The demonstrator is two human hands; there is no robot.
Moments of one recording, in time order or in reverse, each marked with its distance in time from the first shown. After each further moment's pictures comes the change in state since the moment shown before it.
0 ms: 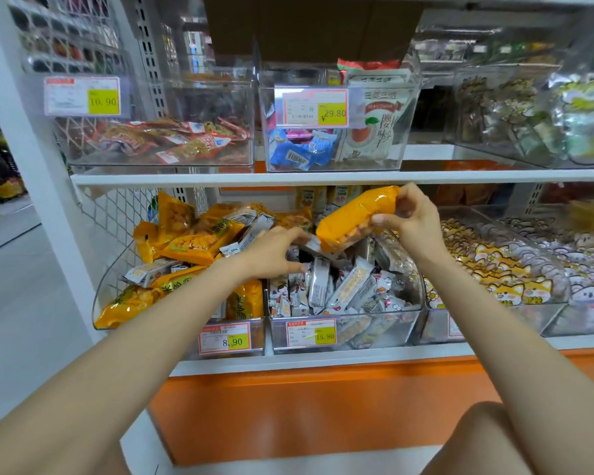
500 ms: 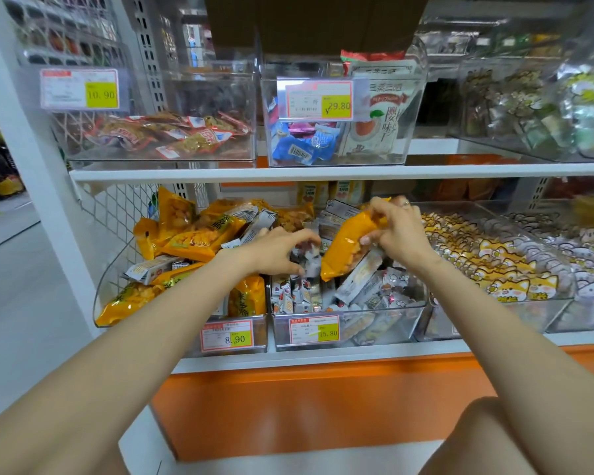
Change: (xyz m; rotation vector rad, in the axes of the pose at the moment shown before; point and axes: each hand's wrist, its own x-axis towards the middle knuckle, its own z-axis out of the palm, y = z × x) left_hand 0.004 0.000 -0.002 0.156 -0.140 0.021; right_hand 0.002 -0.001 0.014 -0.568 -0.201 -0.147
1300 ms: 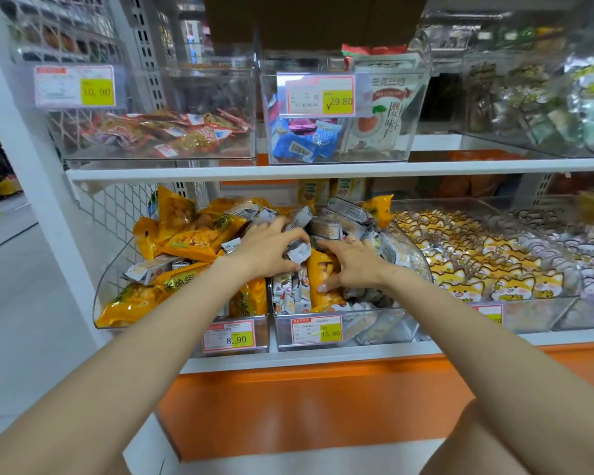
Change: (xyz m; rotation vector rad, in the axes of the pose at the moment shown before) left_hand -0.004 -0.008 0.007 0.223 0.144 -0.107; right_hand -0.004 -0.020 0.059 -0.231 -0.568 -0.070
